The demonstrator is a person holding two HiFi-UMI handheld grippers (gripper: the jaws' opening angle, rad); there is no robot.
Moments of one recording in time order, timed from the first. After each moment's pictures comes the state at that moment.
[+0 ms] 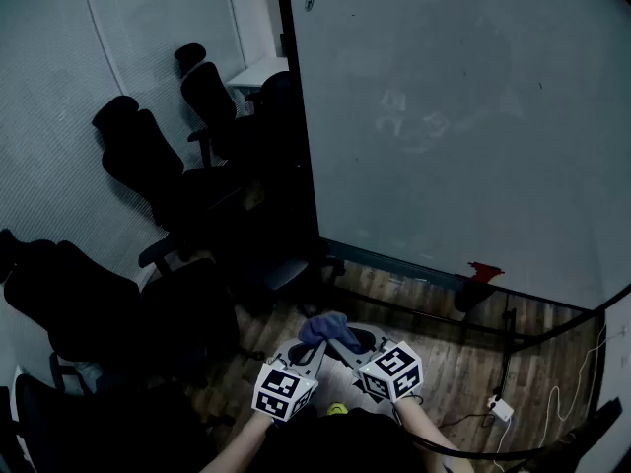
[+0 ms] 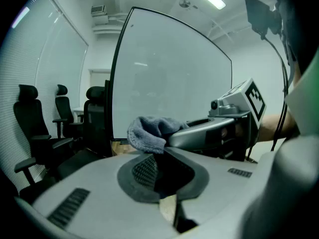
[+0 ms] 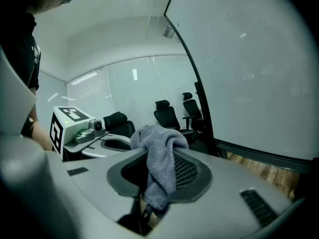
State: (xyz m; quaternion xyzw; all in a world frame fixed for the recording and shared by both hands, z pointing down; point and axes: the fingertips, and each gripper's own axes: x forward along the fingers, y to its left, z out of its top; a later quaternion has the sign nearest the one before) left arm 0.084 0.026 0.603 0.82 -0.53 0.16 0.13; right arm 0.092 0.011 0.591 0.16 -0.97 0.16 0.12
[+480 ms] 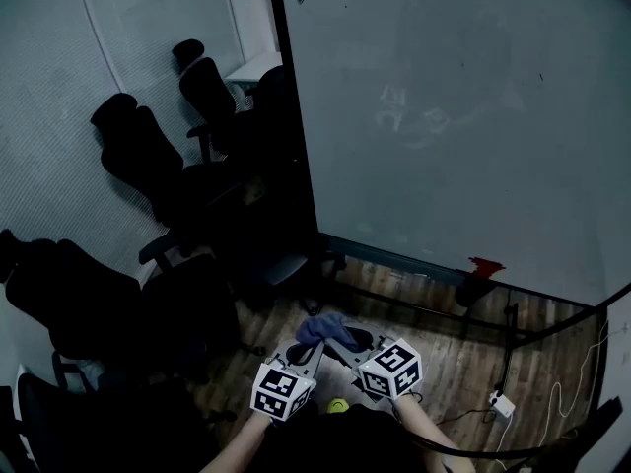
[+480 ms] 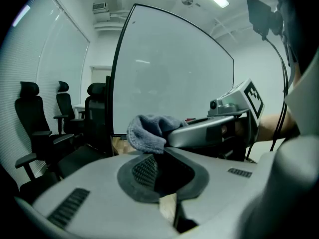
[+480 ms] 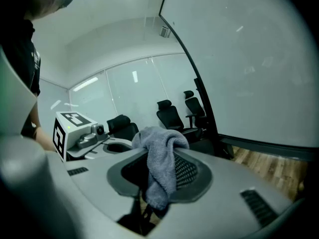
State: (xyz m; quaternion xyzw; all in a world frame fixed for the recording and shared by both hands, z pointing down) left arm 0.085 0.030 0.612 0.82 -0.53 0.16 0.15; right arm 0.091 0.016 0.594 0.14 -0.97 0.19 0.11
